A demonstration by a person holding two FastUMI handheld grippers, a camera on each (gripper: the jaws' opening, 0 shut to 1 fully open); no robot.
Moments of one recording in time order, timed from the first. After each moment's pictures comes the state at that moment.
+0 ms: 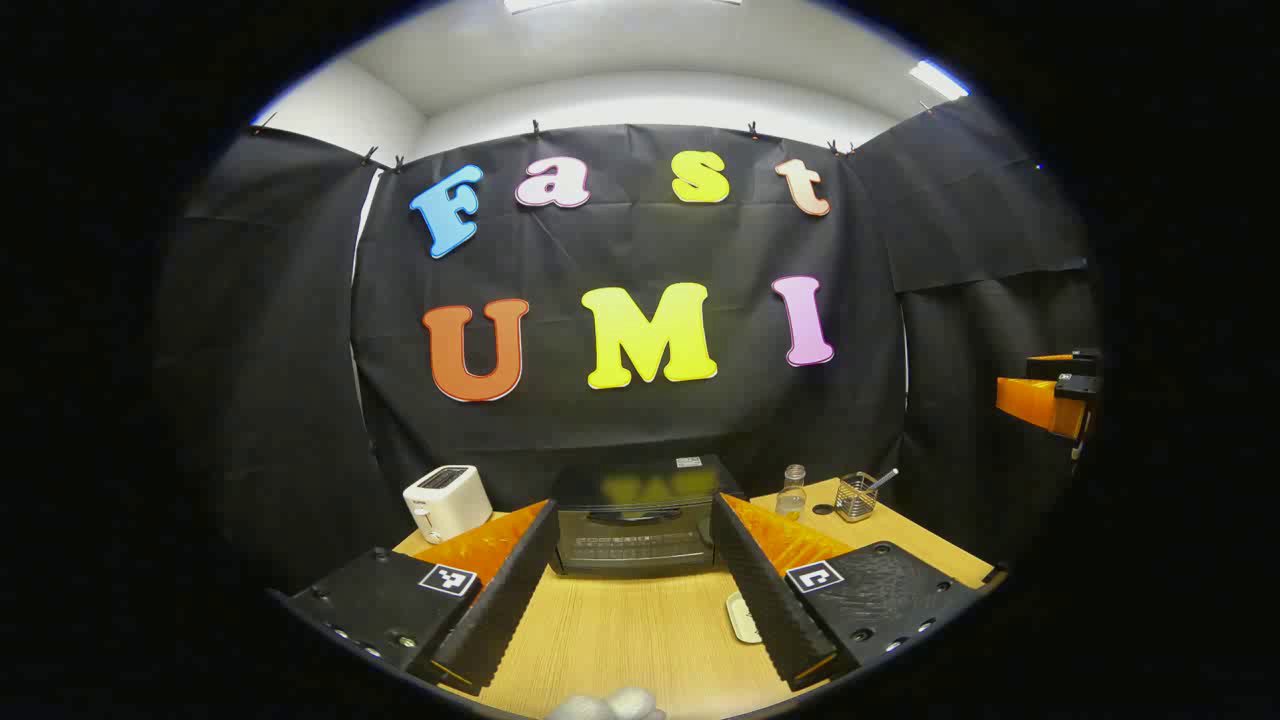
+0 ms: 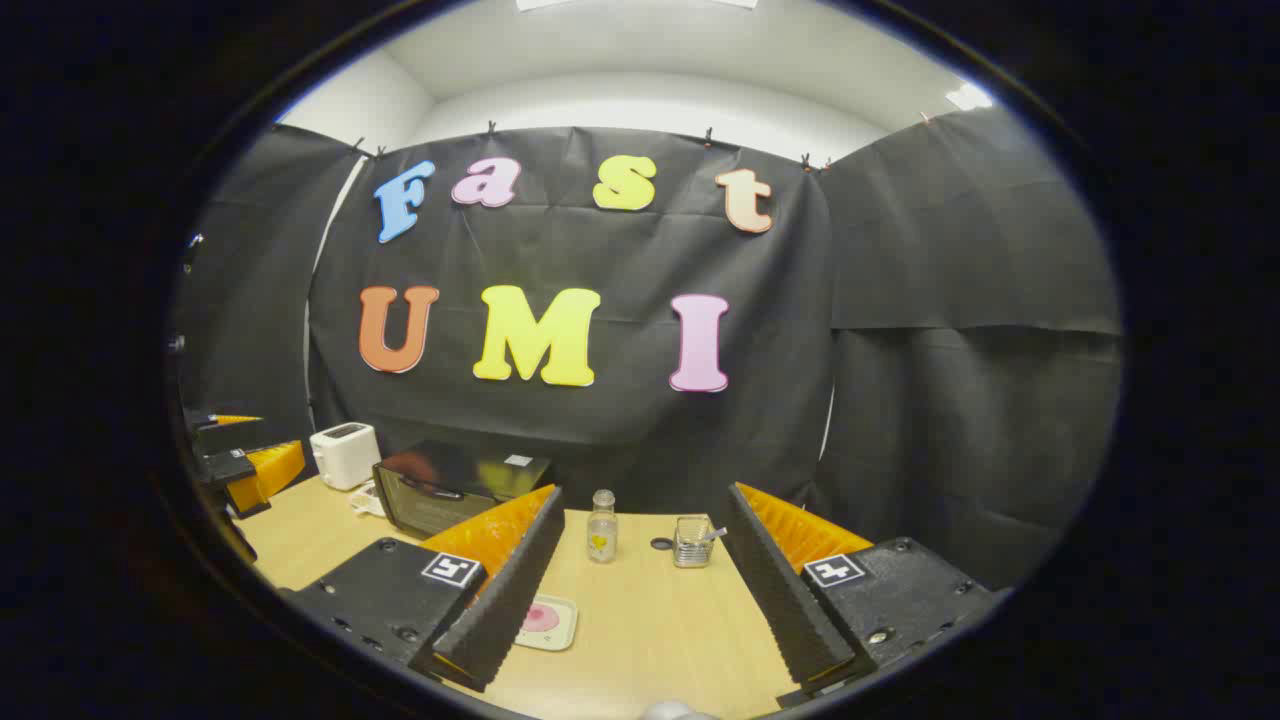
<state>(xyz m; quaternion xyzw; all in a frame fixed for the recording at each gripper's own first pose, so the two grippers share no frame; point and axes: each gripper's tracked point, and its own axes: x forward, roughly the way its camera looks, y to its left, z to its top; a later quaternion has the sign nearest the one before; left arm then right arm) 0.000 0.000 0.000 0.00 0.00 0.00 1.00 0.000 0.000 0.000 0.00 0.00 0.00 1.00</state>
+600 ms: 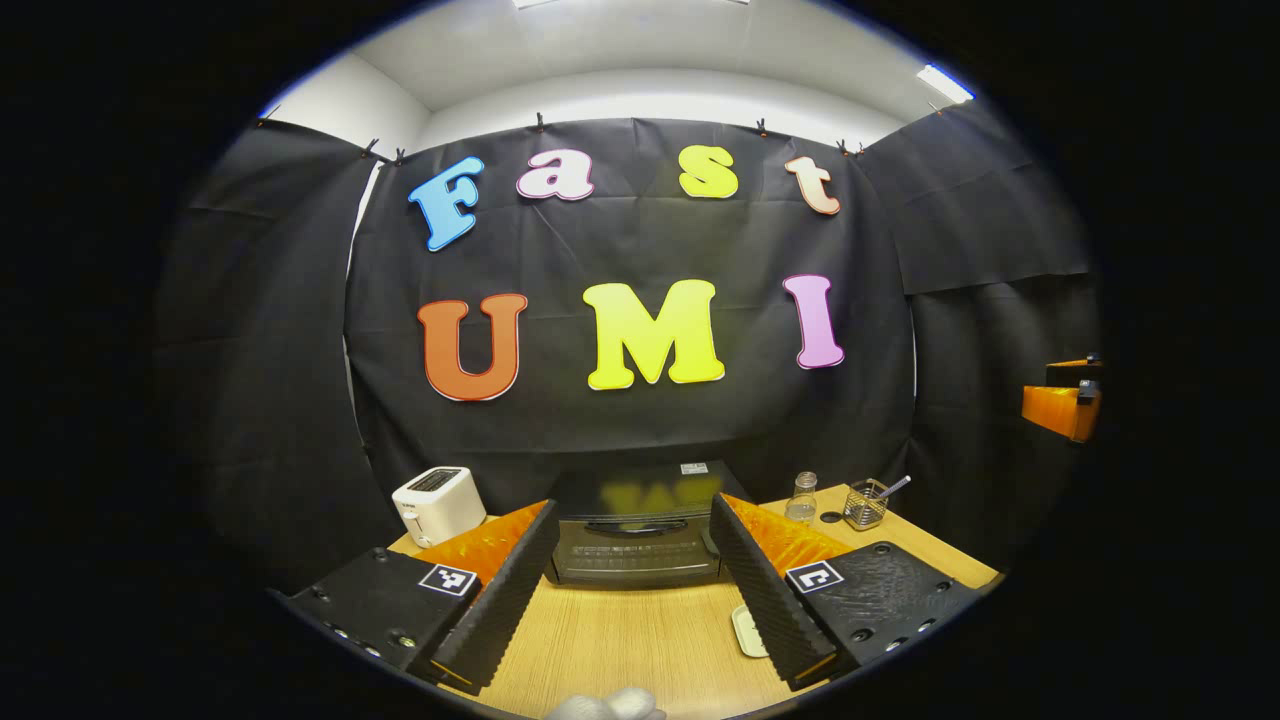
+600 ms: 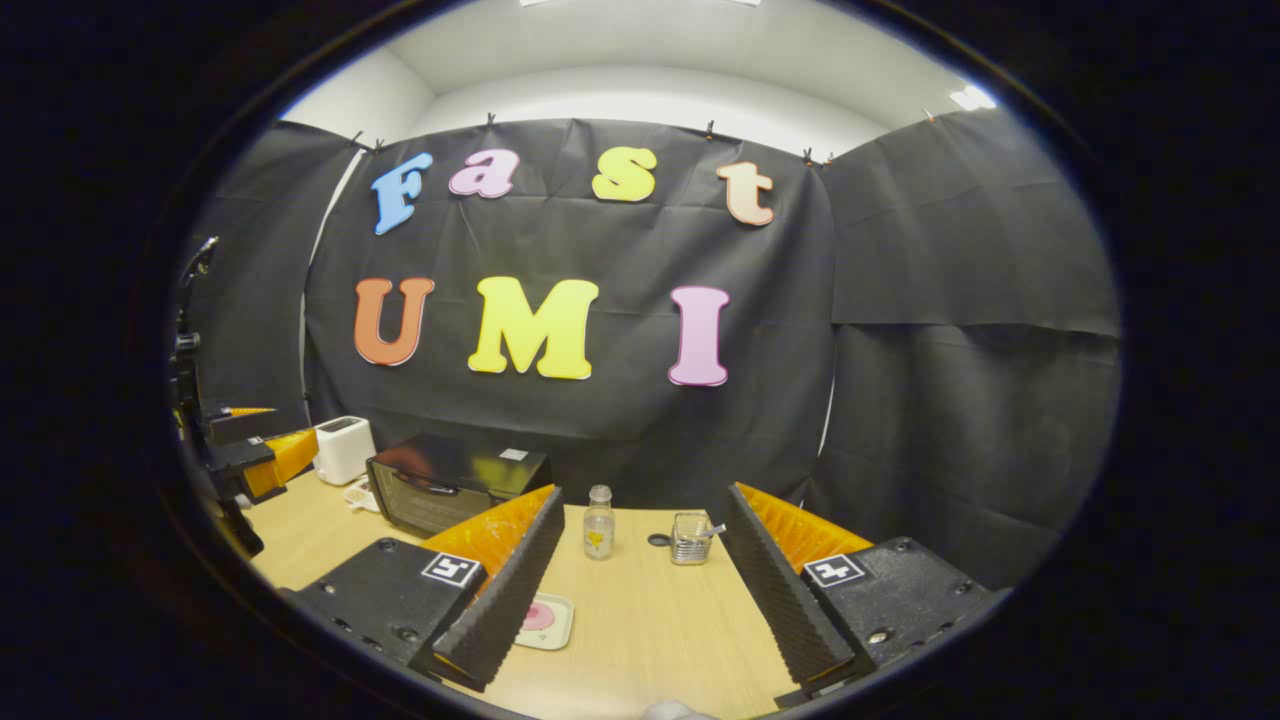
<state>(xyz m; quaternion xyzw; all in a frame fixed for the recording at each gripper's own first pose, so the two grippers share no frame) 0.046 0.005 -0.003 0.00 0.00 0.00 1.00 0.012 0.000 -0.006 0.00 0.01 0.00 1.00</state>
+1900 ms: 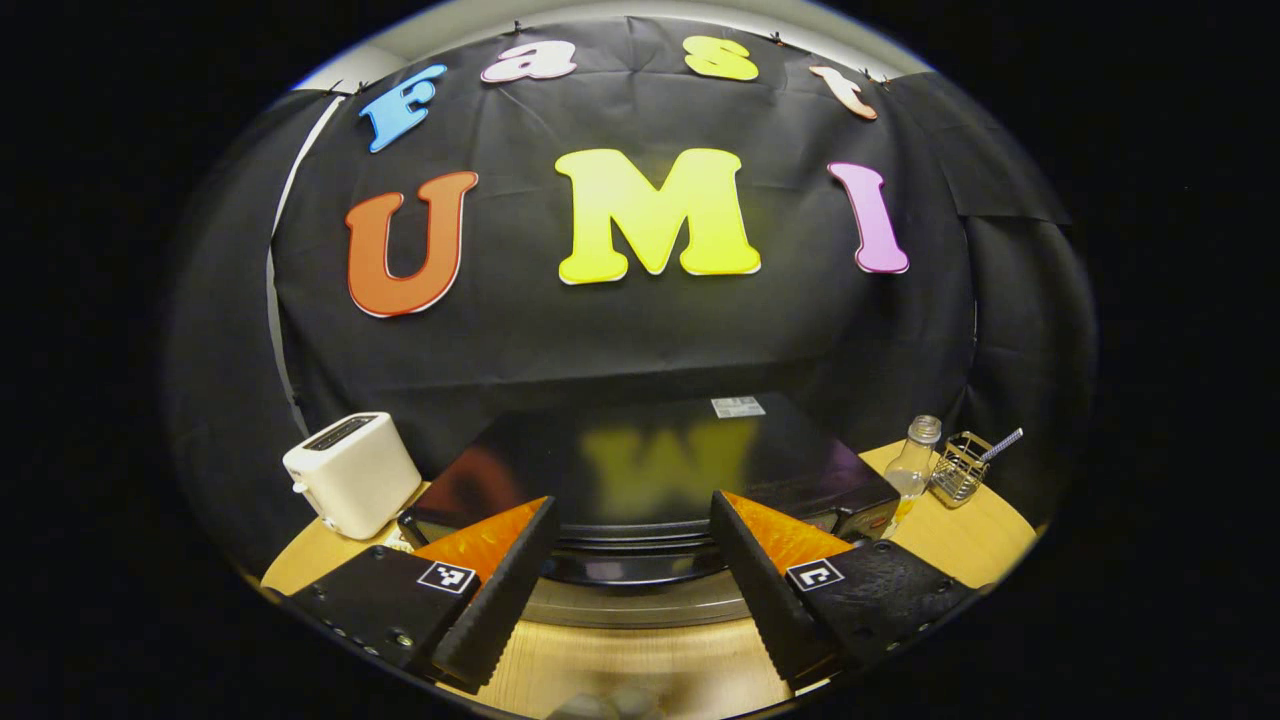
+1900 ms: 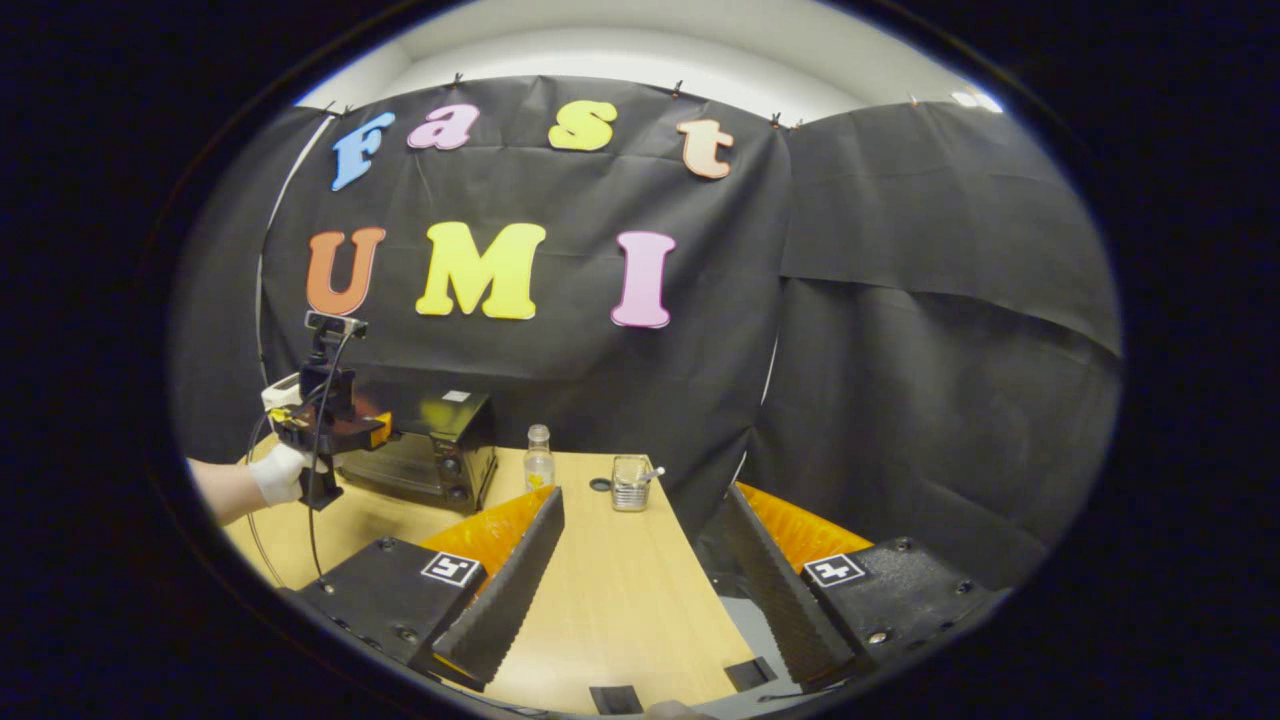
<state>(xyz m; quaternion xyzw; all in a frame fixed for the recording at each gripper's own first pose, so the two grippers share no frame) 0.268 -0.002 -0.150 -0.01 0.12 0.00 0.99 -0.022 -0.049 -0.045 -0.01 0.10 -0.08 0.99</state>
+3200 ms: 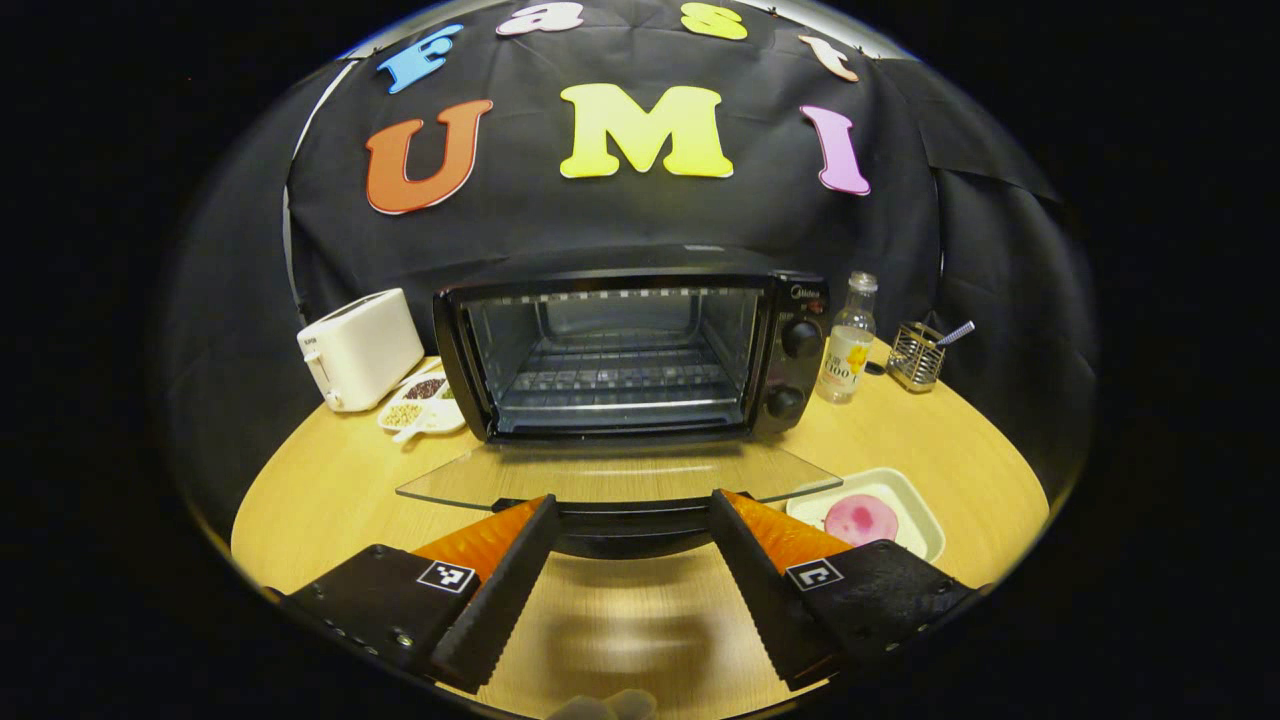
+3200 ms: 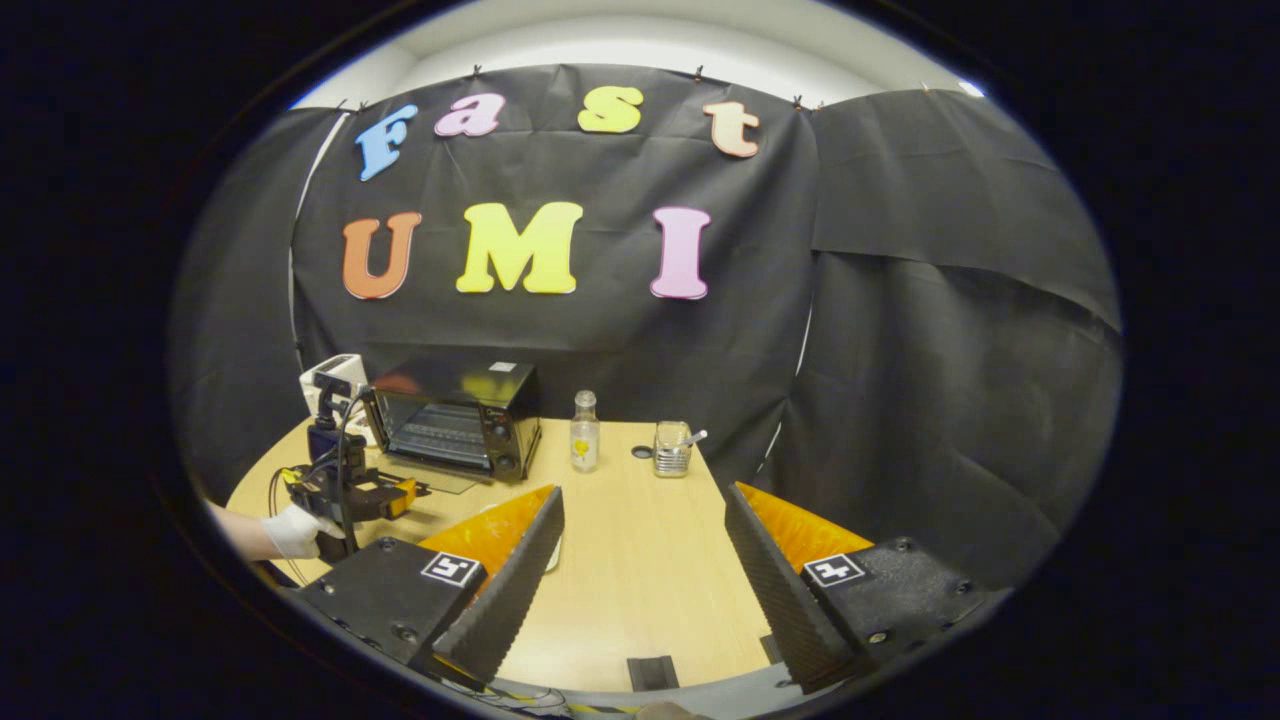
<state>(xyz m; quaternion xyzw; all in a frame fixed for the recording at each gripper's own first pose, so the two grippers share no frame) 0.122 -0.011 -0.263 -0.02 0.23 -0.04 0.97 -0.050 -0.008 -0.080 0.00 0.14 -0.04 0.99</state>
